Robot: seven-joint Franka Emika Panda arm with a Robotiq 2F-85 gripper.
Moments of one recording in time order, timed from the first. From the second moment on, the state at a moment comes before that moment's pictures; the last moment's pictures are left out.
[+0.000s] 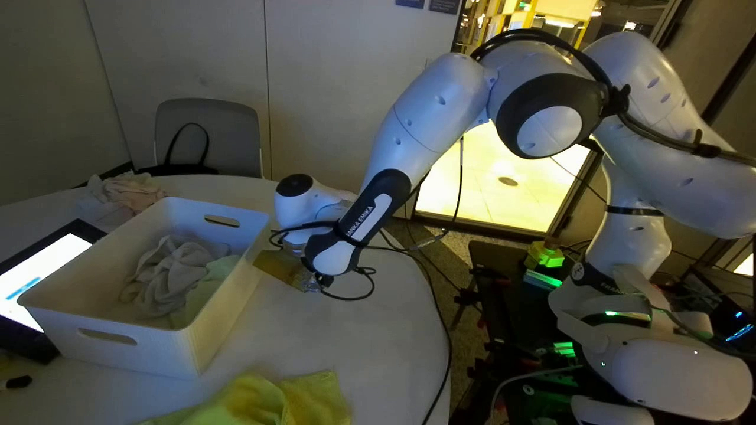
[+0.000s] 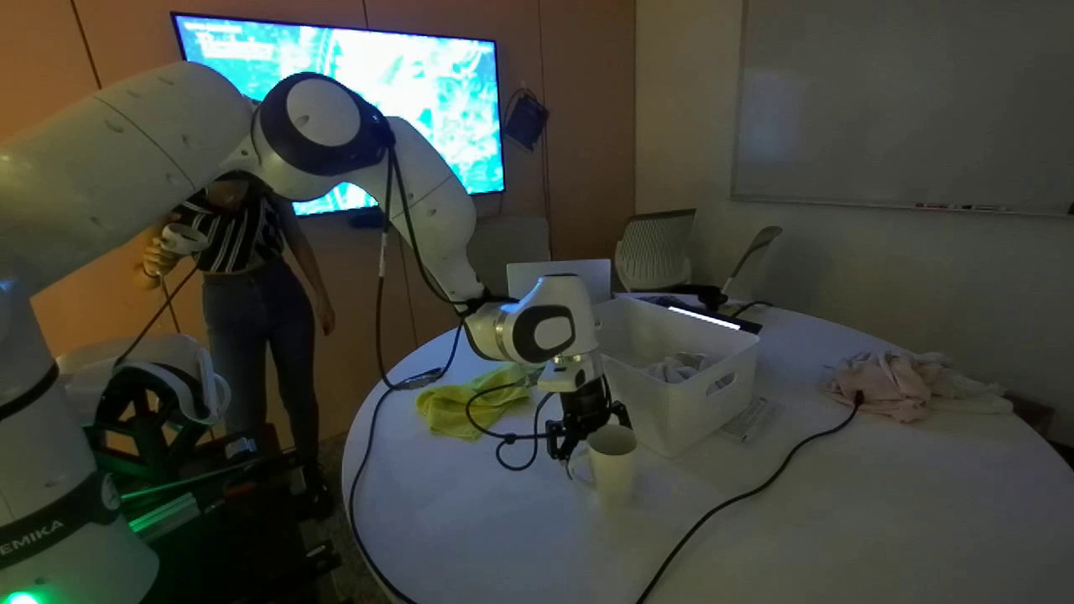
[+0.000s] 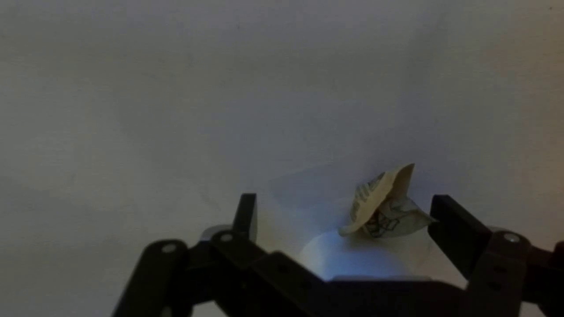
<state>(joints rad) 0.30 1.02 -0.32 -1.66 0.01 2.63 1.96</state>
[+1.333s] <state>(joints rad) 0.28 1.05 -0.31 -1.57 -0.04 2.51 1.95</state>
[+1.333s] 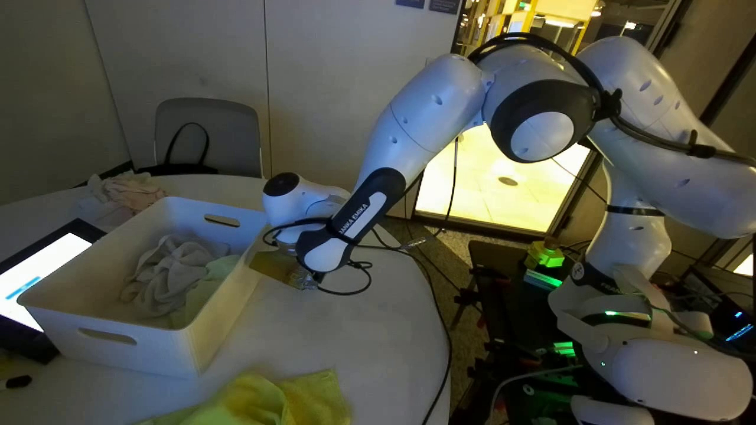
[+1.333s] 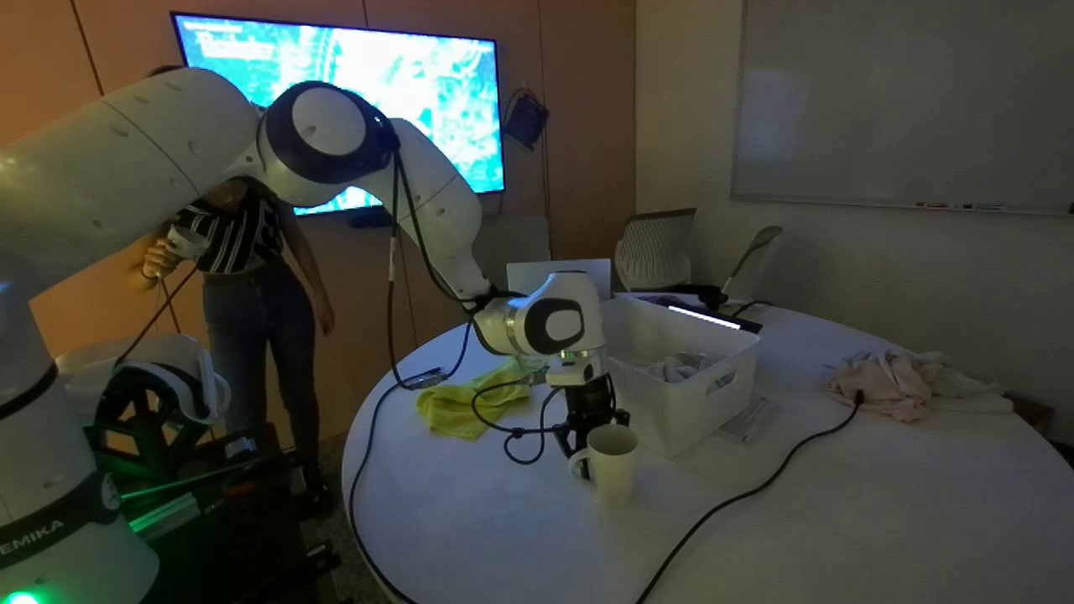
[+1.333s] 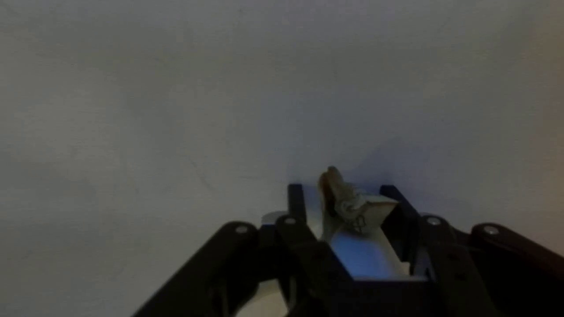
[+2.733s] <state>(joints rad) 0.28 0.88 -0.19 -1.57 -0.15 2.45 1.52</state>
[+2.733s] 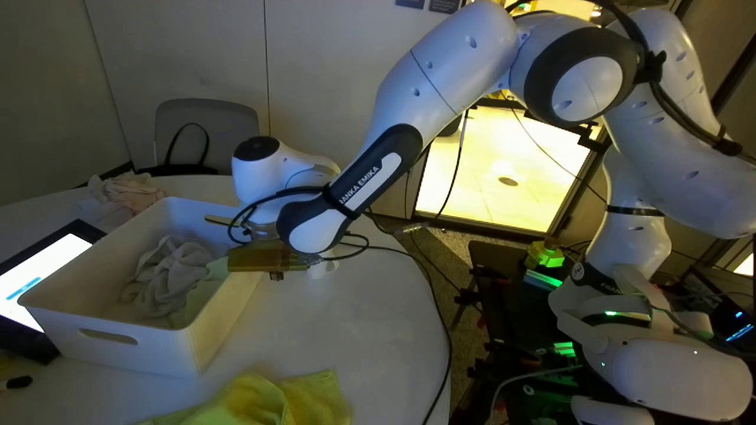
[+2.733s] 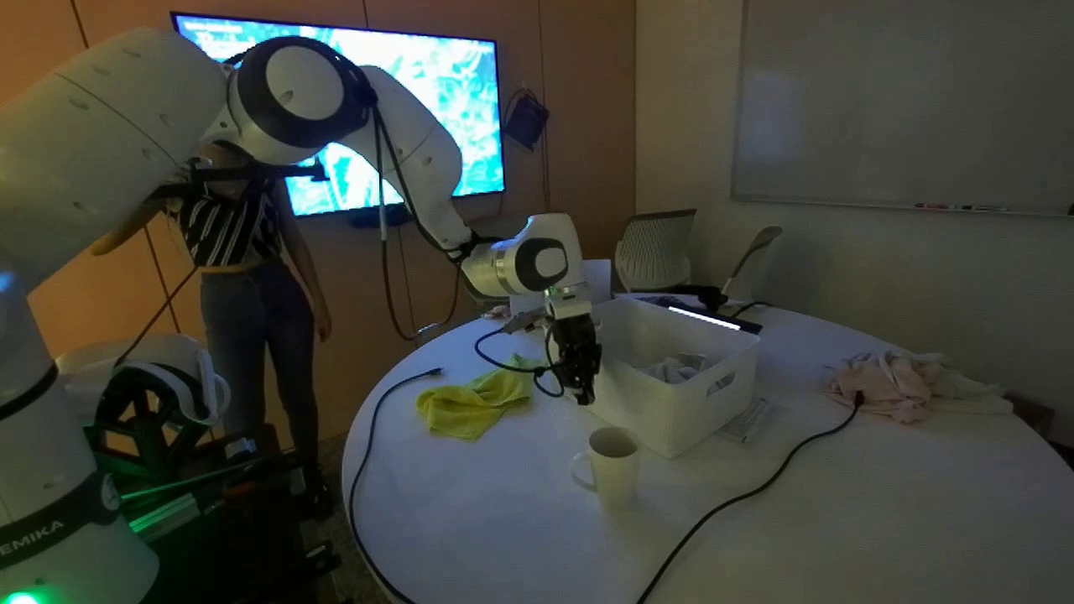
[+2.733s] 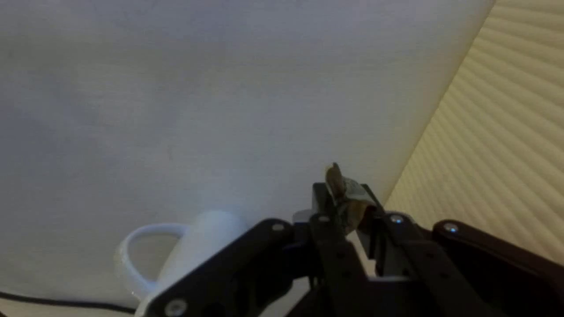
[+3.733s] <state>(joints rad) 0.11 0.75 -0.19 -1.61 -0.15 2.32 1.20</state>
